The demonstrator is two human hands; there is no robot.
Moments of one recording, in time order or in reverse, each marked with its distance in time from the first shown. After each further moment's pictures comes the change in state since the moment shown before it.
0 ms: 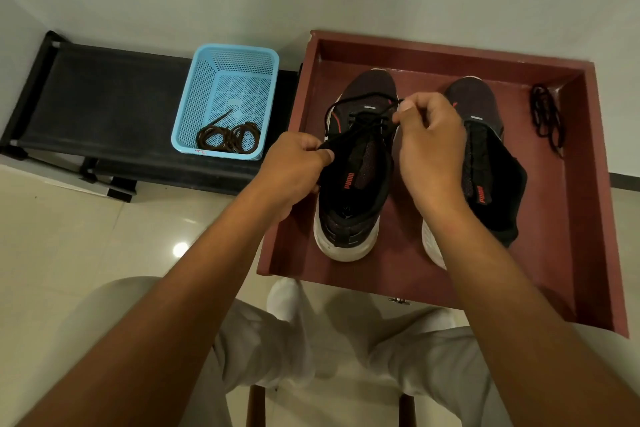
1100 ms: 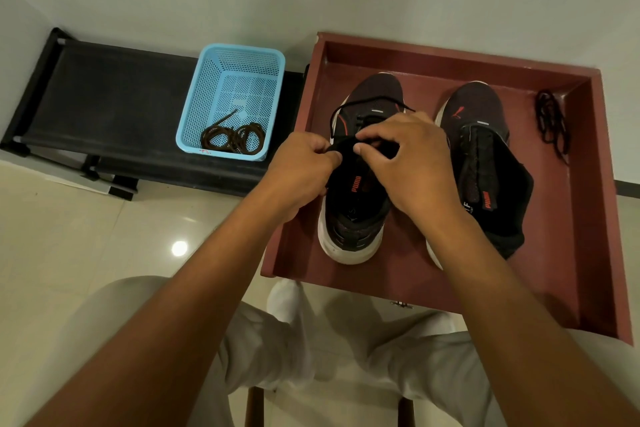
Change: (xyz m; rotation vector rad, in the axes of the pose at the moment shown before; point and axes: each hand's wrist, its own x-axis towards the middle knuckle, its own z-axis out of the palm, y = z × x) left_hand -0.004 0.007 -0.001 0.058 0.006 0.034; right_hand -0.007 0.003 0.004 -0.399 -0.289 -0.380
